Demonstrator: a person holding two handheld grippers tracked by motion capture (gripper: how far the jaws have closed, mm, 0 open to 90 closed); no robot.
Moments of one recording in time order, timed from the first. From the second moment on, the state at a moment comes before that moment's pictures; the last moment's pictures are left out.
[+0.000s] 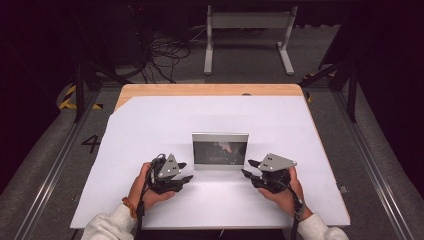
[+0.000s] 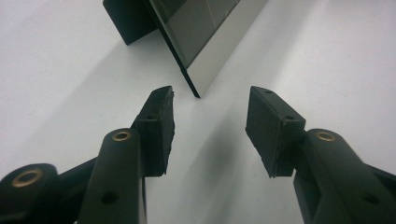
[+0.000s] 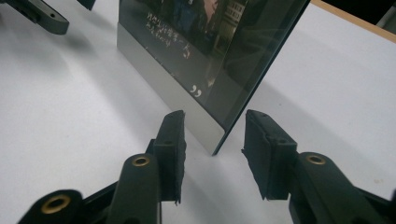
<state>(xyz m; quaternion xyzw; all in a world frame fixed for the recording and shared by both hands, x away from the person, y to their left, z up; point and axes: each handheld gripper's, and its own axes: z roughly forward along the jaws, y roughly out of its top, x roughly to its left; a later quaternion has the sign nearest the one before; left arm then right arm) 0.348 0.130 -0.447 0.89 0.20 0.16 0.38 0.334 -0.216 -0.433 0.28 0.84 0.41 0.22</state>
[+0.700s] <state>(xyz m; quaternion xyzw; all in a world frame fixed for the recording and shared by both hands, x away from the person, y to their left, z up) 0.332 0.142 -0.456 0.89 0.20 0.15 0.38 0.325 -0.217 -0.439 0.27 0.85 0.40 0.22</state>
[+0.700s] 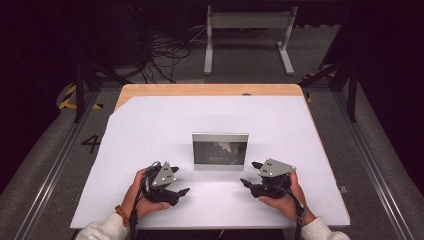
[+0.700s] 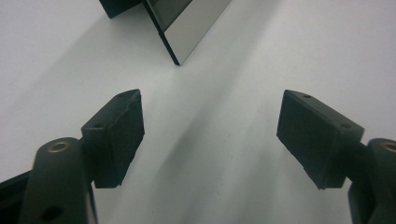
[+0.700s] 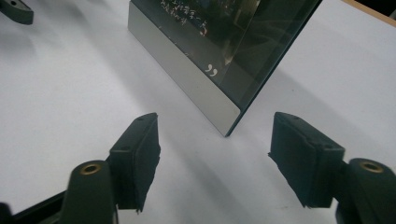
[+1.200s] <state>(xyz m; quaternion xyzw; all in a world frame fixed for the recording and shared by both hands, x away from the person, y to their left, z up) 0.322 0.147 -0.462 0.88 0.21 0.13 0.40 0.322 -0.211 -0.443 0.26 0.86 0.39 0.21</state>
